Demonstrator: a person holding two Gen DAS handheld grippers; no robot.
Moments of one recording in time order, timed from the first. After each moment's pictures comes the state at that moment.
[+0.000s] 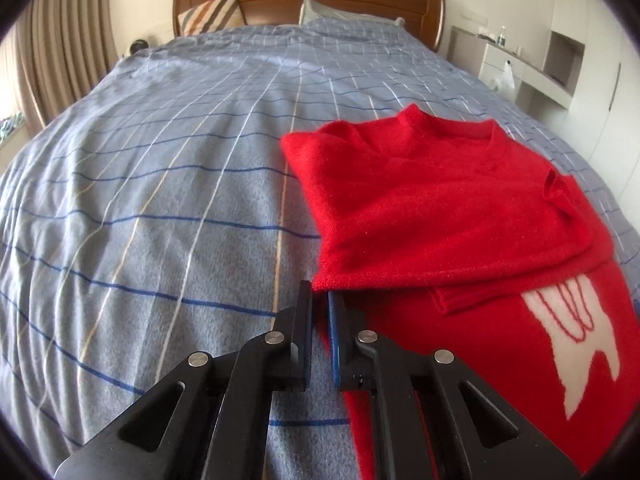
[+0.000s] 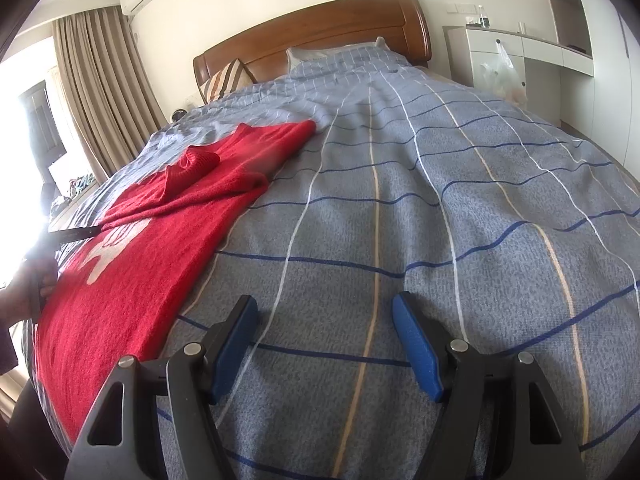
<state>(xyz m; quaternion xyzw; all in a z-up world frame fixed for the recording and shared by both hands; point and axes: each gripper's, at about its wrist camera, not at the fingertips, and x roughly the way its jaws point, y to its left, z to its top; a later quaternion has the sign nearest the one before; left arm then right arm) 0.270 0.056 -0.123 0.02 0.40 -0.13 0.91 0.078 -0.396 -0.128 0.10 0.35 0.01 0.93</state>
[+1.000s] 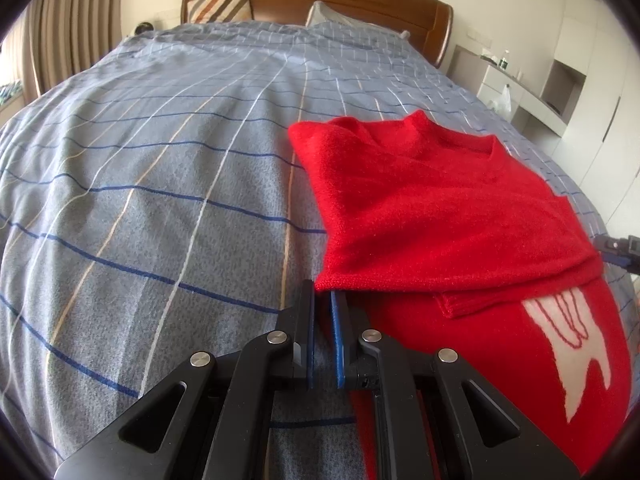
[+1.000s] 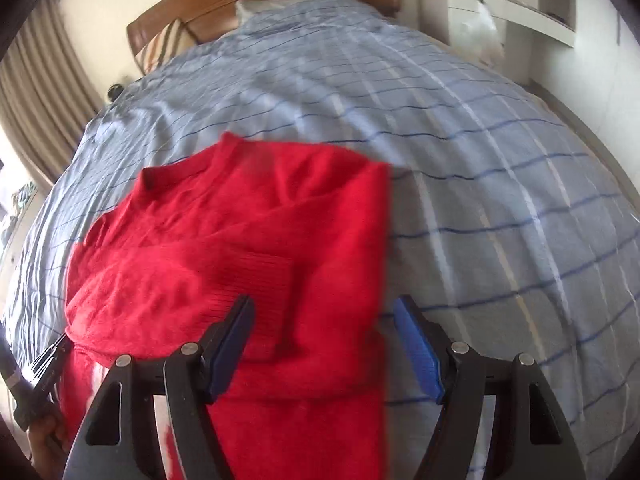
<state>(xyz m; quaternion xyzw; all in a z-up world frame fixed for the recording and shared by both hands) 0.274 0.067 -0.135 -0.03 0.40 -0.15 0.90 0.237 -0.346 -0.081 0.13 0.45 -0.11 0.88</state>
